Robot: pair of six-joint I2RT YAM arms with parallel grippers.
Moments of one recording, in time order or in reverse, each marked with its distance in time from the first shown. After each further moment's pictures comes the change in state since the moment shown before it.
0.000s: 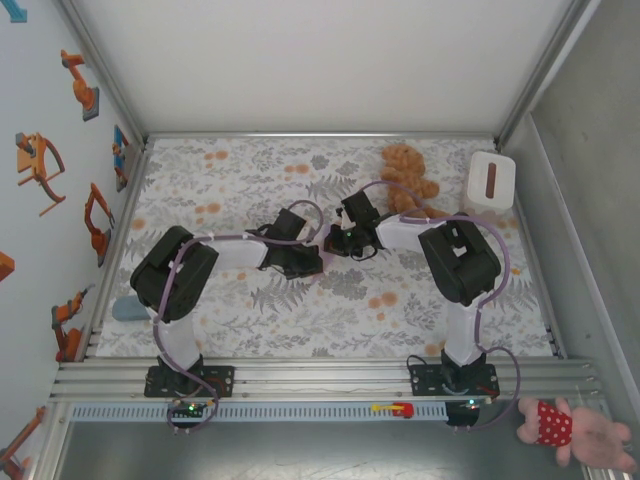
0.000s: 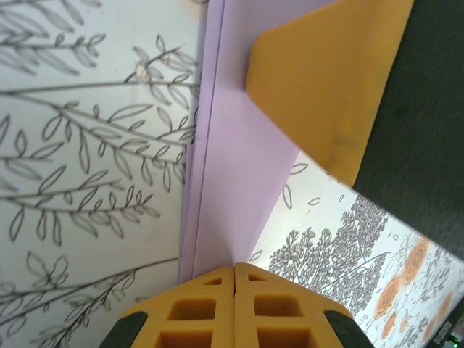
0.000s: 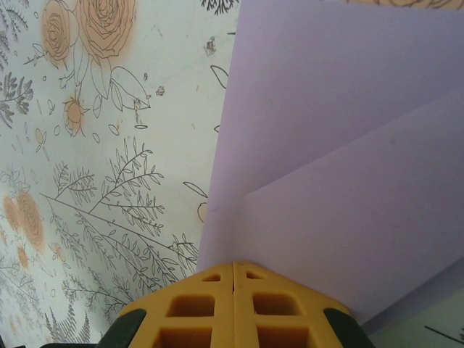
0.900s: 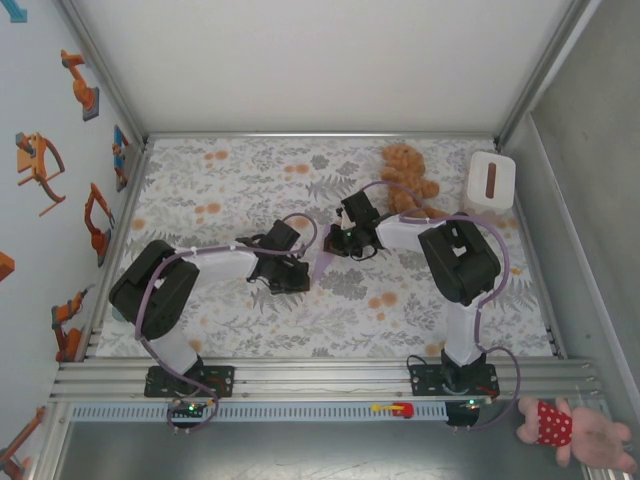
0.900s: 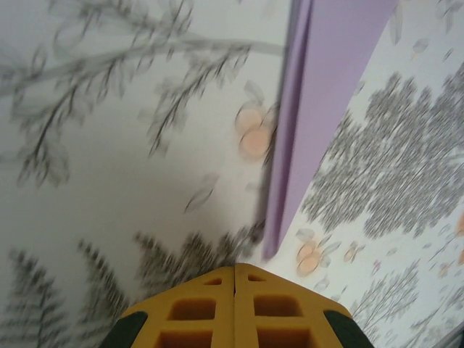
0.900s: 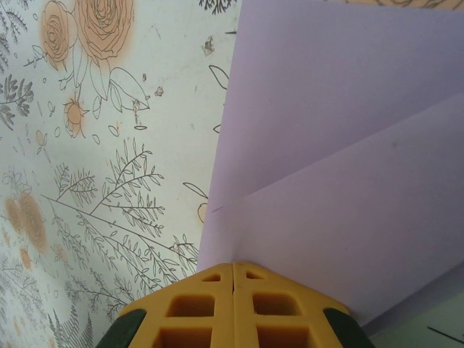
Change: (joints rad) left arm -0.030 -0.155 -0.101 -0.209 -0.078 0.067; right arm 0.000 0.003 0.001 0.000 -0.003 0.011
